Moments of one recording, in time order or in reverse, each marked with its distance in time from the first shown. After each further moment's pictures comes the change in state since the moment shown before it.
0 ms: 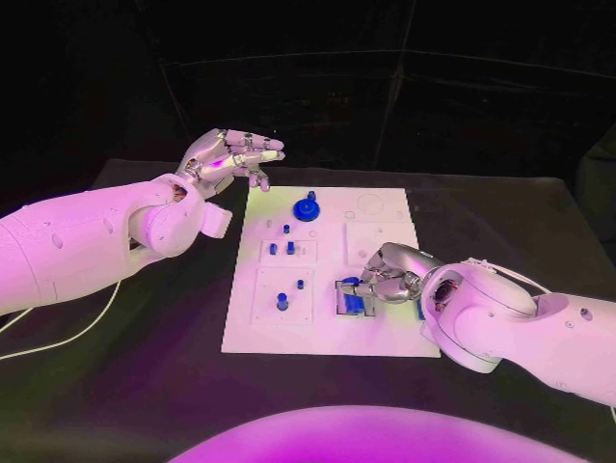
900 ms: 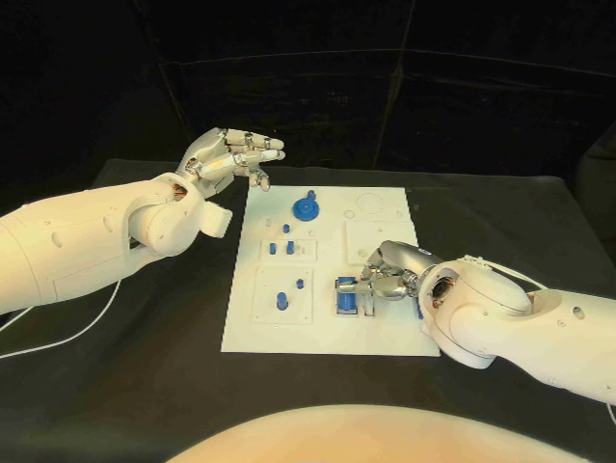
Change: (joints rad) left arm 0.000 -0.002 0.000 0.002 0.000 0.001 -0.002; left_hand 0.000 0.000 0.000 0.000 0.000 0.000 0.000 0.000 0.000 0.000 0.000 0.000 0.000 0.000 0.000 0.000 0.000 0.000 0.000 0.000 0.000 0.000; right arm 0.000 0.016 0.000 -0.022 -0.047 0.017 -0.028; right_hand -0.096 -0.037 -0.069 -0.006 -0.286 -0.023 0.010 0.009 0.046 -0.043 0.007 -0.155 -0.086 0.000 0.000 -0.027 -0.047 0.000 0.000 0.000 -0.008 0.000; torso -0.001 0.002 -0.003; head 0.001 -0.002
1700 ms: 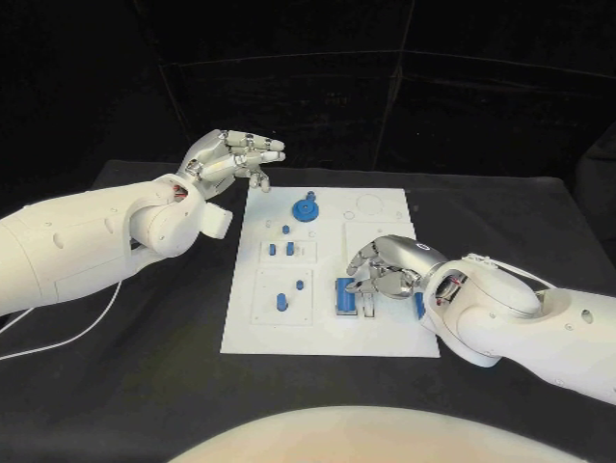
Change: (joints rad) left arm 0.000 0.006 0.000 -0.006 0.000 0.002 -0.003; left_hand 0.000 0.000 -0.003 -0.003 0.000 -0.007 0.000 0.004 0.000 -0.004 0.004 0.000 0.000 0.000 0.000 0.000 -0.002 0.000 0.000 0.000 0.000 -0.002; right arm 0.000 -0.026 0.000 -0.013 -0.066 -0.024 0.245; right_hand 0.319 0.040 0.071 -0.126 0.109 -0.141 0.059 -0.139 -0.076 -0.016 0.038 0.009 0.025 0.002 0.027 0.017 0.063 0.000 0.002 0.024 0.000 0.000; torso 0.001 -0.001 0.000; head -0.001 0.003
